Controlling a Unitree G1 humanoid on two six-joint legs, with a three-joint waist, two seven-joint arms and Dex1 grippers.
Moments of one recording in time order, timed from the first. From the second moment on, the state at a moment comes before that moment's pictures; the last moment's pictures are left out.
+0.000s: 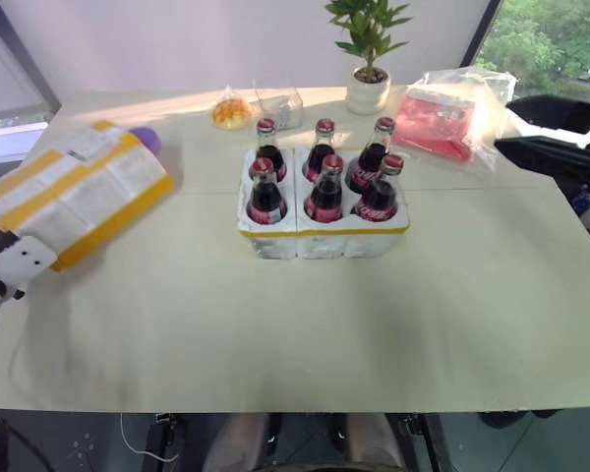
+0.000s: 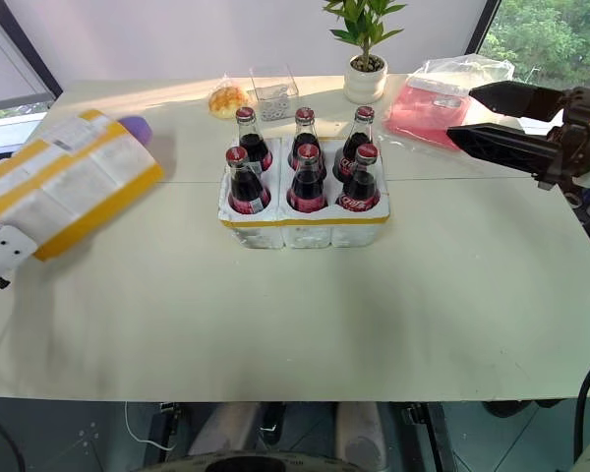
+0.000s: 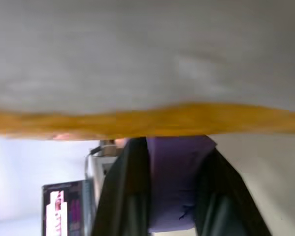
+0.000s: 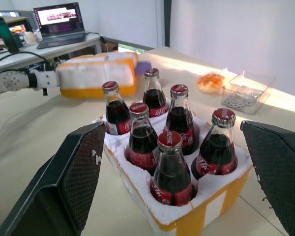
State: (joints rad) left arm -0.39 1.03 0.08 1.02 0.40 -0.40 -0.11; right arm -0.60 -1.11 -0.47 -0.06 0.89 0.91 1.11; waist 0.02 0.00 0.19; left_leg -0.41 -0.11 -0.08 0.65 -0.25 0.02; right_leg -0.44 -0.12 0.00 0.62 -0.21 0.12
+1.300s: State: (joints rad) left arm -0.85 0.93 -0.25 -0.17 0.41 0.03 -0.80; right arm -0.45 -1.05 -0.52 -0.06 0.84 0.83 1.02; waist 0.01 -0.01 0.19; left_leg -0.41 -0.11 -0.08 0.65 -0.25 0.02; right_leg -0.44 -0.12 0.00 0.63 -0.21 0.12
